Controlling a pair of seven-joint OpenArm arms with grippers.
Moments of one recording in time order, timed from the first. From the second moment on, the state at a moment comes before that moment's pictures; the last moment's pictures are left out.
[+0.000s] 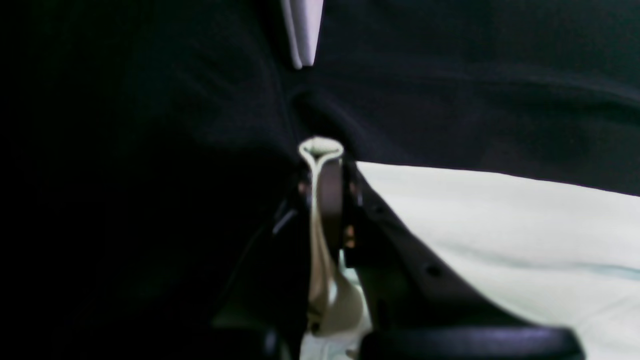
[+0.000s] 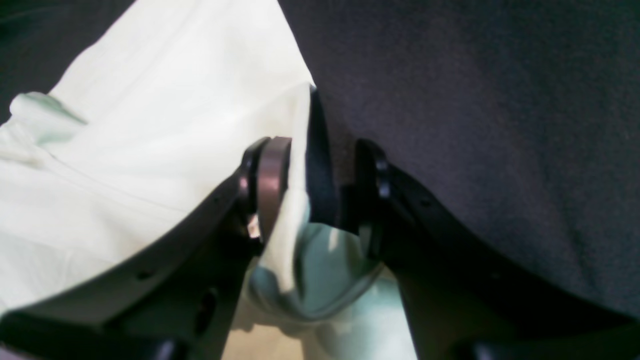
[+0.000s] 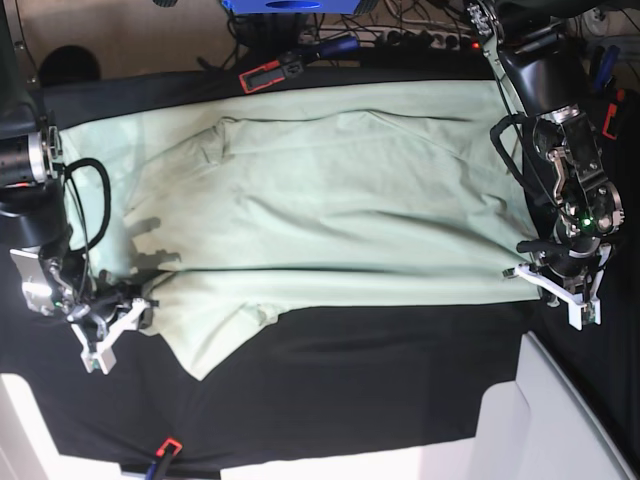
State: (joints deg) left arm -6.1 -10.3 -27.8 78.6 -0.8 -15.2 32.4; right arm 35.5 16.0 -11.7 18.4 21.0 25.3 -16.1
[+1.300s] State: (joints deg) left arm -6.1 -10.3 -27.8 78.5 -0.4 -15.2 32.4; right arm 40.3 14.5 -18.5 18.4 12.3 16.6 -28.3
